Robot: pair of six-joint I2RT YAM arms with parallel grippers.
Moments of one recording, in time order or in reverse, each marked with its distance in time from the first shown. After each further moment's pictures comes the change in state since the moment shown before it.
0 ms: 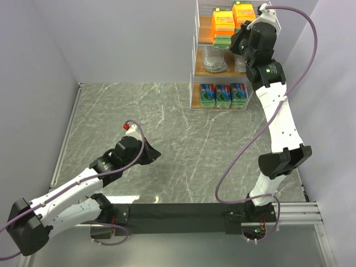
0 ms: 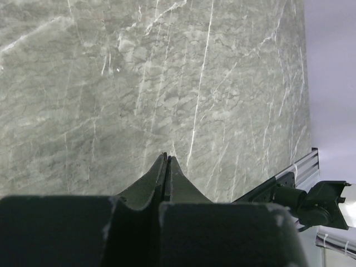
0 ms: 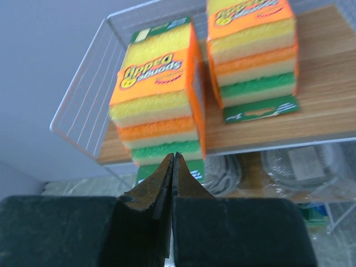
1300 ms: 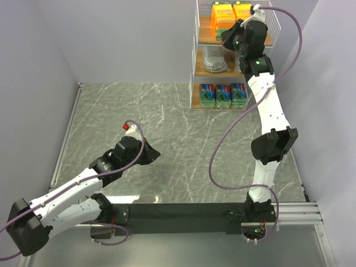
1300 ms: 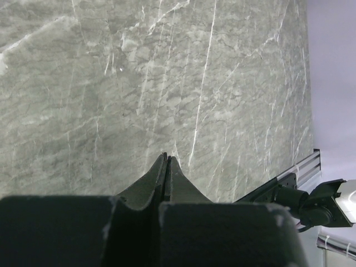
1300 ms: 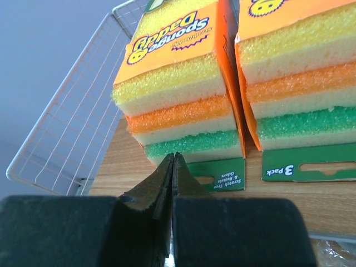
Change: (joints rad) left arm 0.000 -0.005 0.000 -0.011 -0.008 0.001; right arm -0.064 0.233 0.124 0.126 -0.218 0.125
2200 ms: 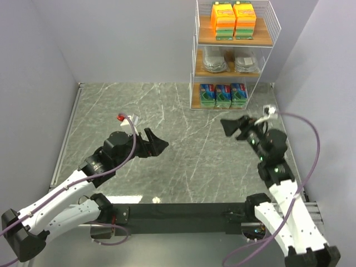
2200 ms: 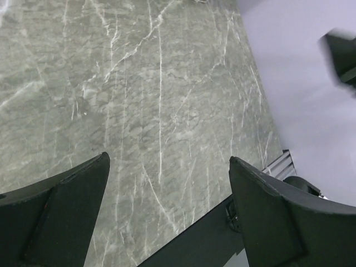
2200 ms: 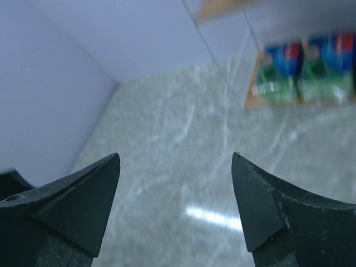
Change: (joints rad) left arm -0.001 -0.082 0.124 -0.011 0.023 0.099; right arm 0.010 -1.309 -1.649 0.358 -0.190 0.087
